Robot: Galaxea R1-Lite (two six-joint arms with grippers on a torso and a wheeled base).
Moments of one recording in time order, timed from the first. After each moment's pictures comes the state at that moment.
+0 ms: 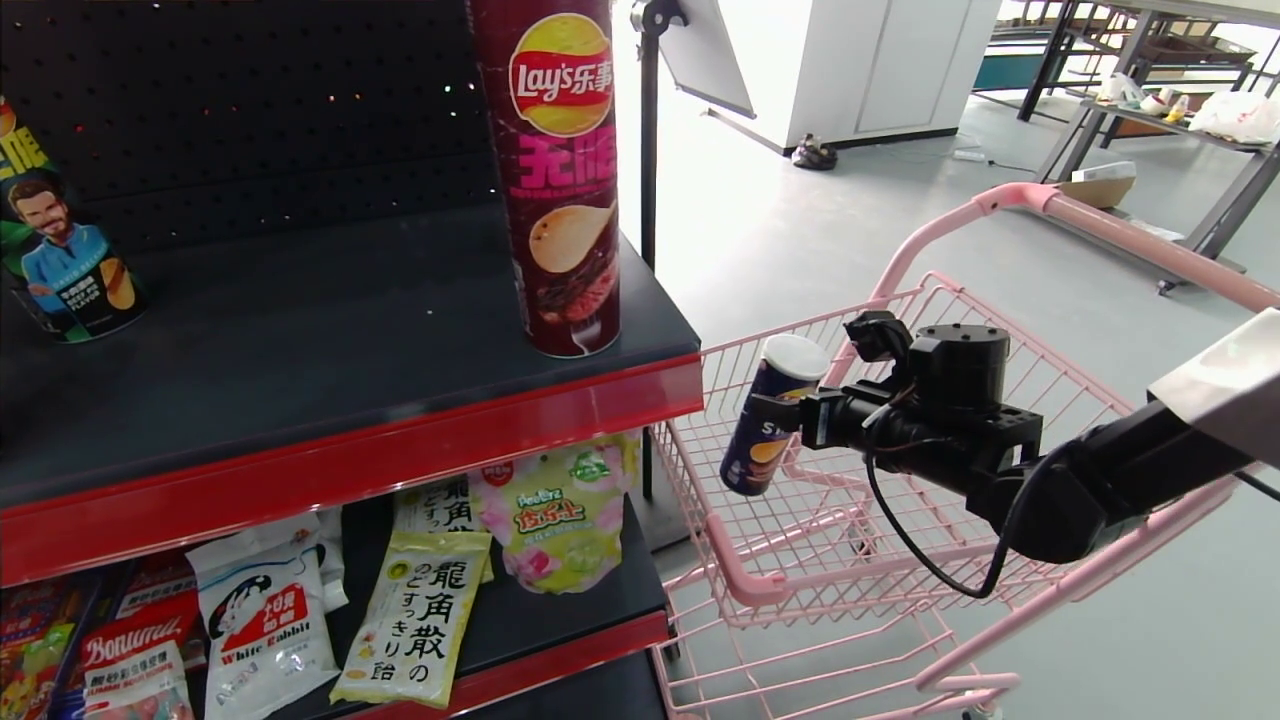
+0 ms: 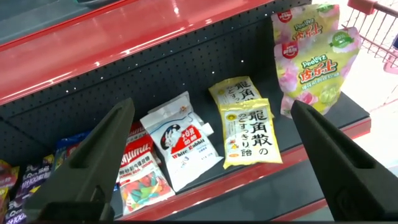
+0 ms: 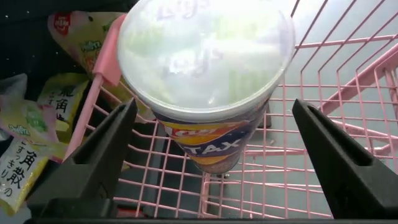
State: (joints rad) left arm 0.12 0.10 -0.27 0.22 -0.08 0.22; right arm 0.34 2.07 -0.86 -0.91 0.11 0.12
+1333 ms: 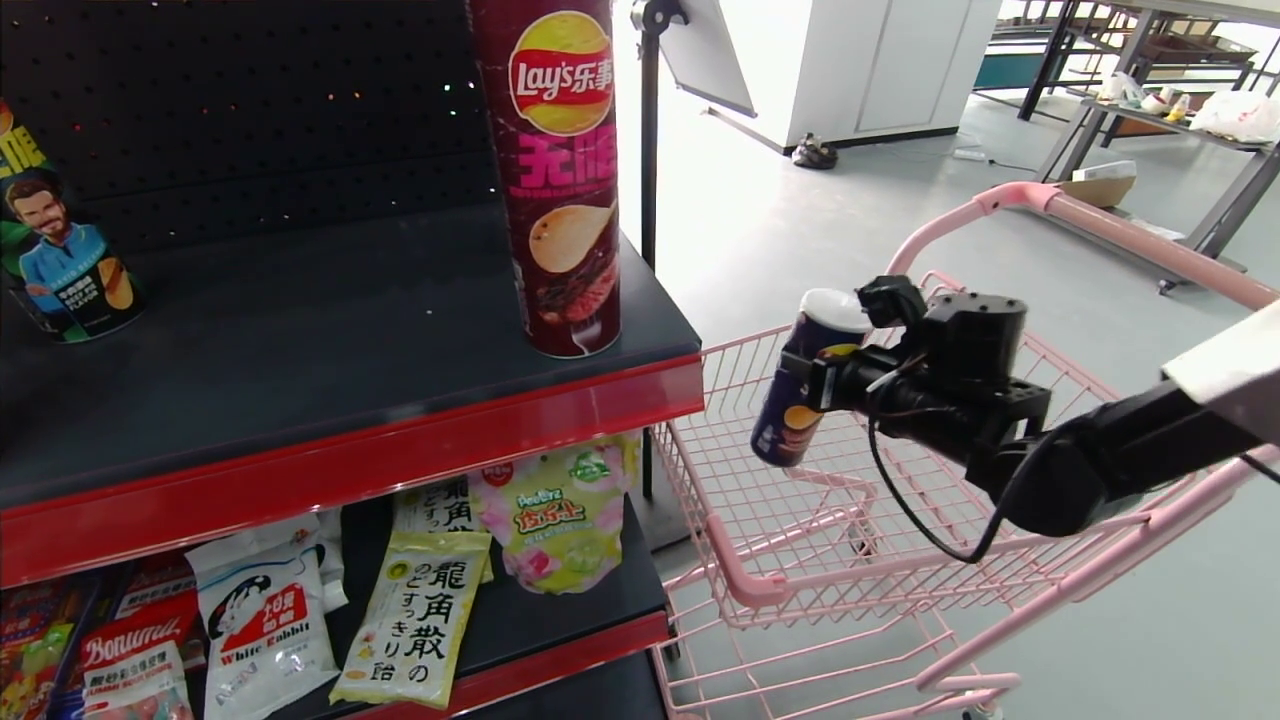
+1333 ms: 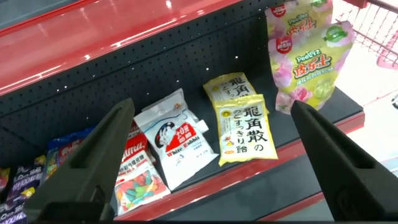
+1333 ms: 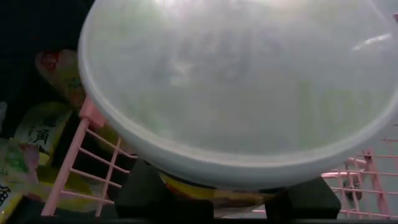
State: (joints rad) left arm 0.12 0.10 -0.25 0.22 -0.11 0.22; right arm 0.32 2.03 -0.92 -0.94 0.05 0.06
